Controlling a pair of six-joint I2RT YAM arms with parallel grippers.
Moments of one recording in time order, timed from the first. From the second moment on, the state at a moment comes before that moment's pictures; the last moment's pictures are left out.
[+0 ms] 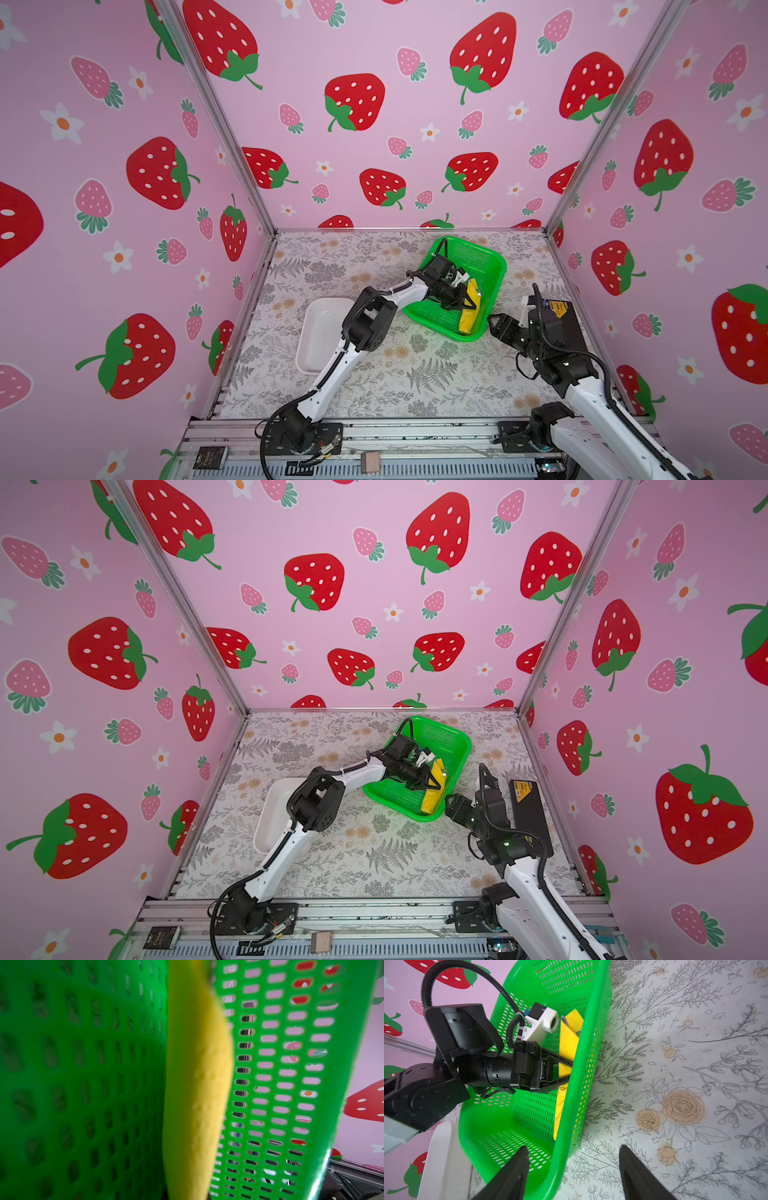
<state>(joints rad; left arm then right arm) -0.71 2.64 2.13 -0.31 0.92 -0.69 0.36 0.74 0.43 -0.31 -0.06 0.69</state>
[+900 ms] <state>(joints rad) -0.73 2.66 2.17 -0.39 0.88 -0.69 0.34 0.85 0.43 -0.25 -0.15 0.73</state>
